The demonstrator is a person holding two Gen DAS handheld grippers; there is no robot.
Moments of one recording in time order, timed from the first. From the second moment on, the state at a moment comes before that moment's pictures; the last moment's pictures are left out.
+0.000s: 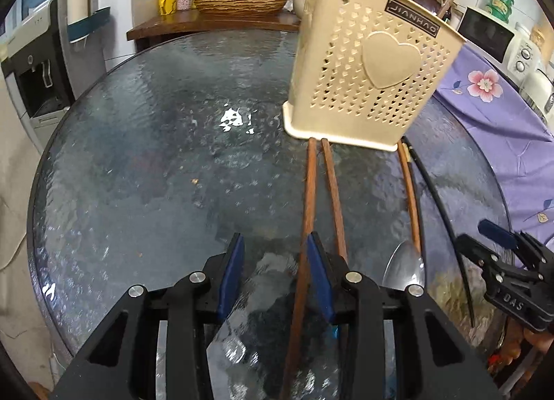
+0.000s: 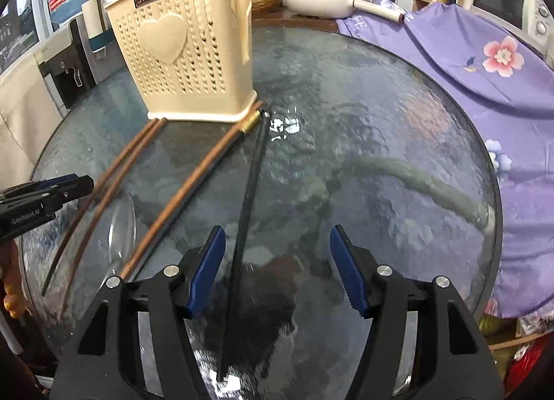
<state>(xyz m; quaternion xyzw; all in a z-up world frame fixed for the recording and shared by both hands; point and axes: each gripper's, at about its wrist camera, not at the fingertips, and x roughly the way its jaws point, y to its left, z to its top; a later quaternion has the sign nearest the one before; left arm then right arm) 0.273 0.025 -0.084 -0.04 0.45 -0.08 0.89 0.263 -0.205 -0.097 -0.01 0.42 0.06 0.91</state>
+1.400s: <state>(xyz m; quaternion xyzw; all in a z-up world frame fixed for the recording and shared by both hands) 0.352 -0.036 -0.087 0.06 0.44 -0.09 0.89 0.389 -0.212 -0.103 0.07 0.43 0.06 0.90</state>
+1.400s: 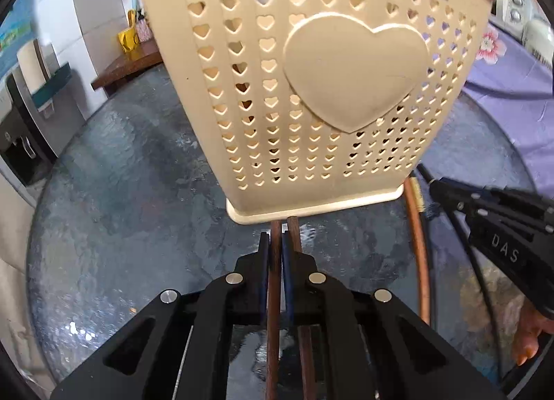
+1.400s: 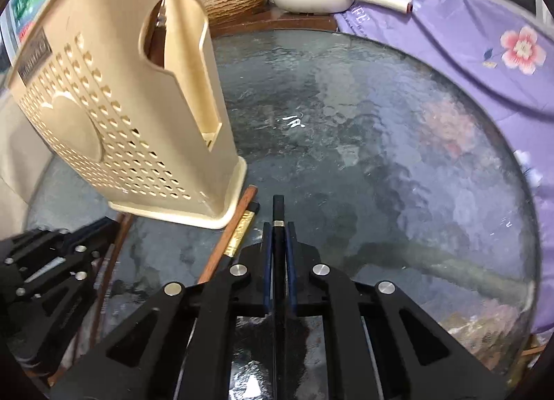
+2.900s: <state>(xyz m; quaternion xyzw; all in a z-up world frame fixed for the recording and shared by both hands) 0.232 0.001 0.109 0.00 0.22 -0.13 0.97 0.248 -0.234 0.091 0.07 0.23 0.25 0.94</state>
